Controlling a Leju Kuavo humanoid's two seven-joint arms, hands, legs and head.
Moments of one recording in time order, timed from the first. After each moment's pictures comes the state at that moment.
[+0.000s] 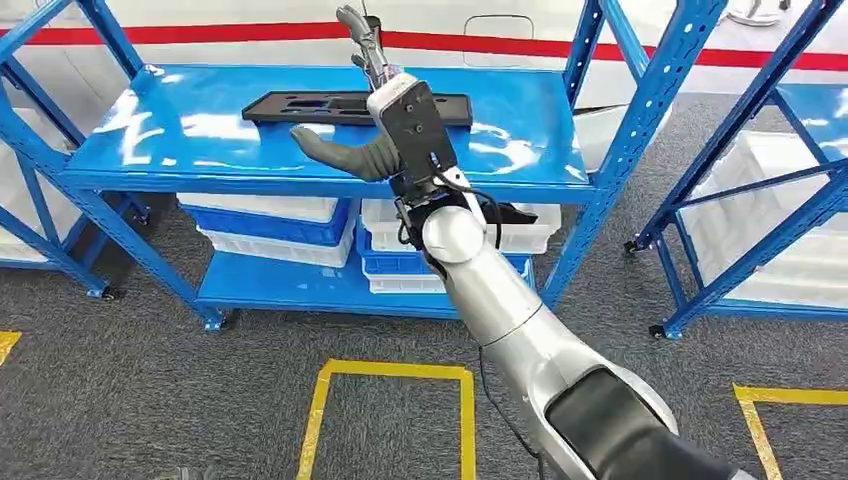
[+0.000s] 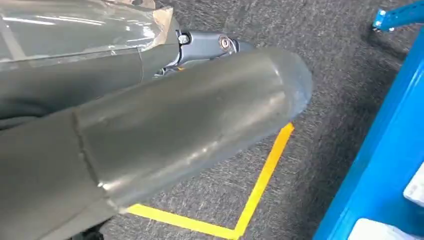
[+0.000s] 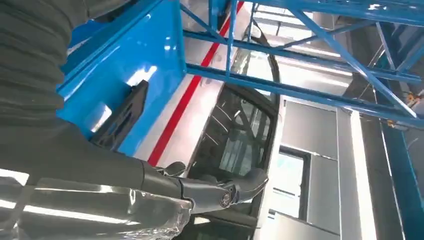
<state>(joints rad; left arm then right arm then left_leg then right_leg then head) -0.19 -0.17 0.56 -0.26 -0.29 0.02 -0.64 -0.84 0.18 0.49 -1.12 0.03 -0.17 -0.27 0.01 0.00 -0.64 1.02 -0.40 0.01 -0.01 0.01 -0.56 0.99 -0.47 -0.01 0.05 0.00</state>
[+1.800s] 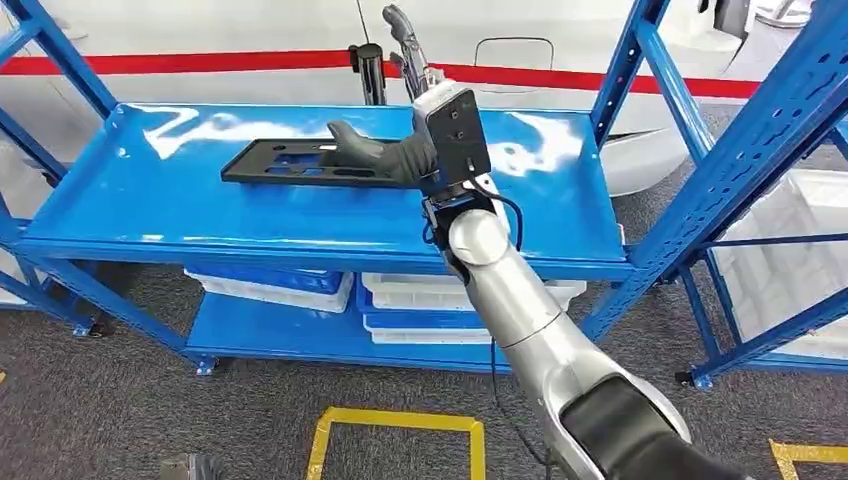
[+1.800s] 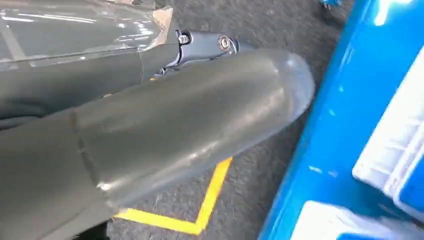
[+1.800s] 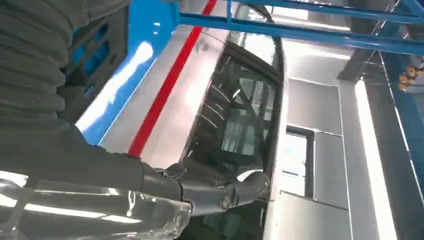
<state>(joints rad) -0.21 -0.17 0.48 -0.26 -0.26 0.03 -0.62 -0.79 0.13 0.44 -1.18 0.02 -0.18 -0.29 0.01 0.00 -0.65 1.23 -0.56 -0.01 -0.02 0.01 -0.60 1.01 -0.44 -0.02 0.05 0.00</state>
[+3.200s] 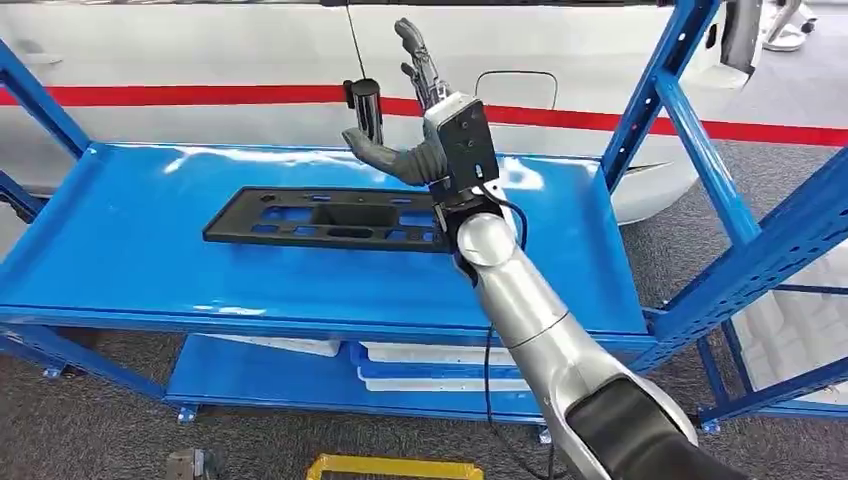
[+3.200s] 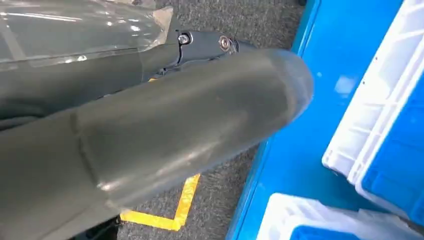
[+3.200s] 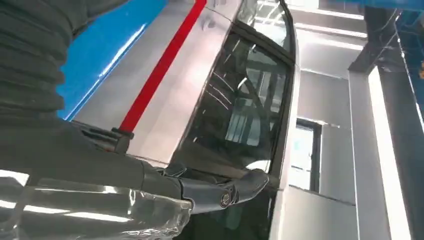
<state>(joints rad) -0.22 -0.16 0.42 -0.26 -0.25 0.06 -0.56 -0.79 0.10 0.43 -1.15 0.02 -0.18 -0.33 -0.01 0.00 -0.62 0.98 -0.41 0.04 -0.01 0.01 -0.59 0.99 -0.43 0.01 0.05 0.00</state>
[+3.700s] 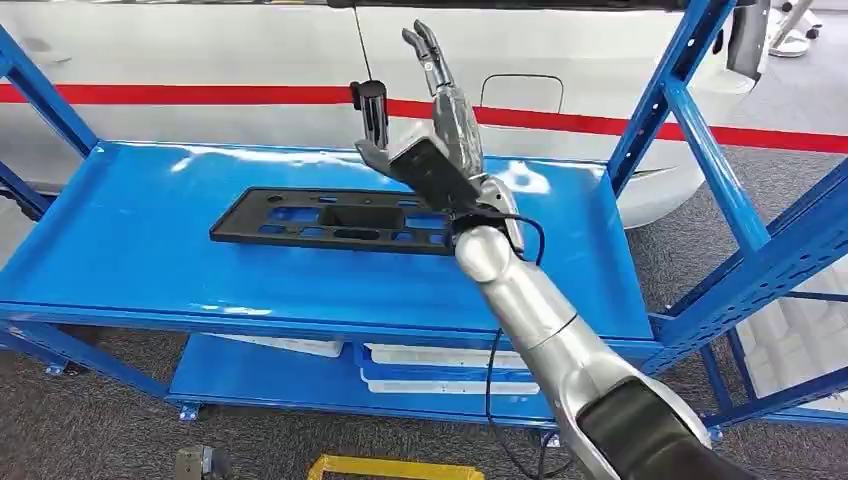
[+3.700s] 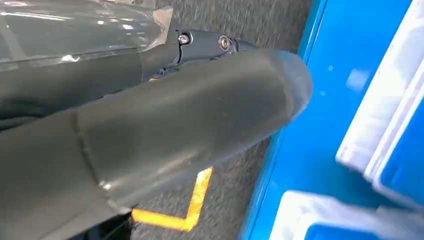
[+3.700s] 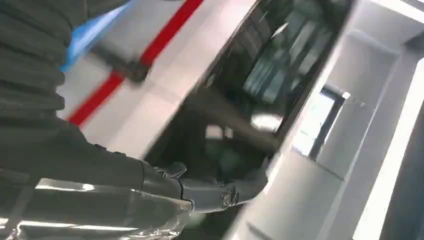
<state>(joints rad) -0.22 -0.17 0.37 -0.26 -0.26 0.04 -0.50 -0.75 0.04 0.51 -1.19 0.54 -0.36 -0.22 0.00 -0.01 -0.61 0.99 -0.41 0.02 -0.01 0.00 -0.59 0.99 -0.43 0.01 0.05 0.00</state>
